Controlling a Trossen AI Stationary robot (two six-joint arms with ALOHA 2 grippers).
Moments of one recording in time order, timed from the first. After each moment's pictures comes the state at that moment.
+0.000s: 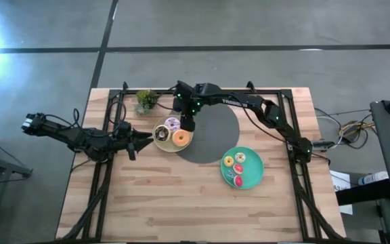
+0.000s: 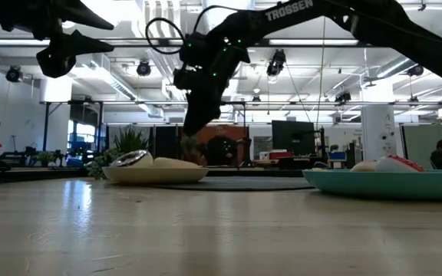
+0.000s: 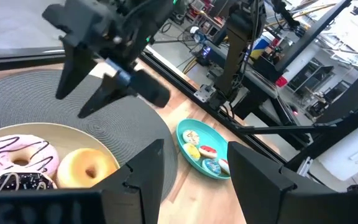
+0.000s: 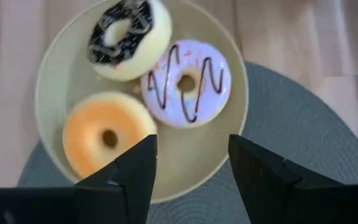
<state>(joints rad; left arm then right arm) -0.31 0.46 0.42 -0.12 -0.57 -0.71 -0.34 2.37 2.23 -0.94 -0.18 -0.18</state>
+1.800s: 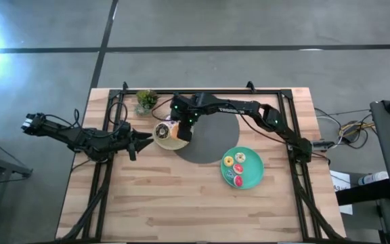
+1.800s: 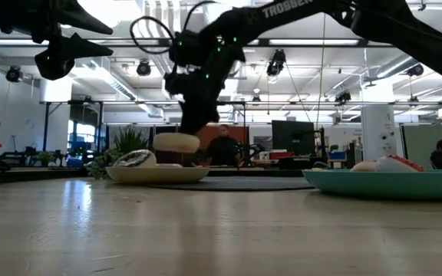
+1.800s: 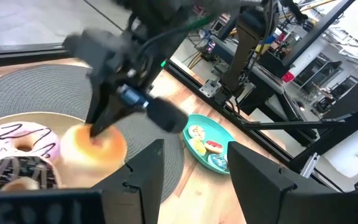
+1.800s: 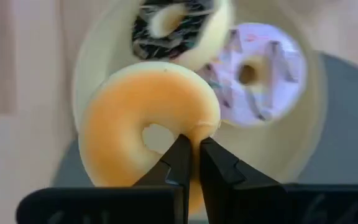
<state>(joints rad) -0.31 0.46 0.42 -0.15 -0.57 -0.72 -0.26 2.38 2.16 -0.88 -0.17 -0.05</state>
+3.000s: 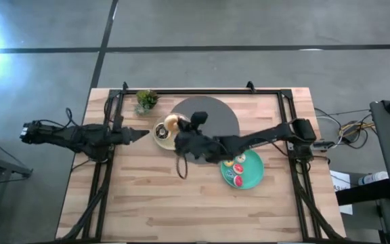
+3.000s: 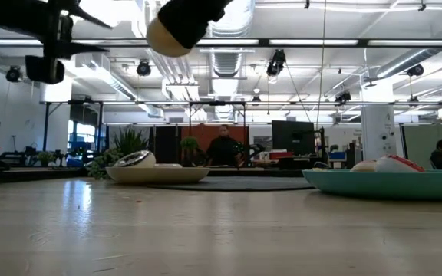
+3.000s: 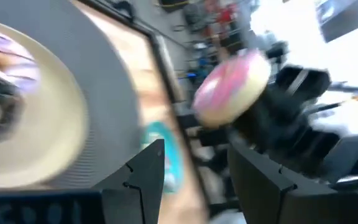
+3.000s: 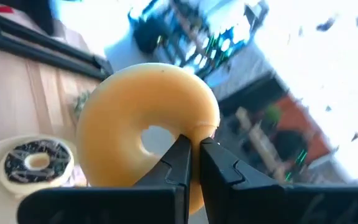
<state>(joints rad) -0.18 0.41 0.42 -0.21 -0.47 -1.26 0.15 1.97 1.60 0.08 1.02 -0.57</state>
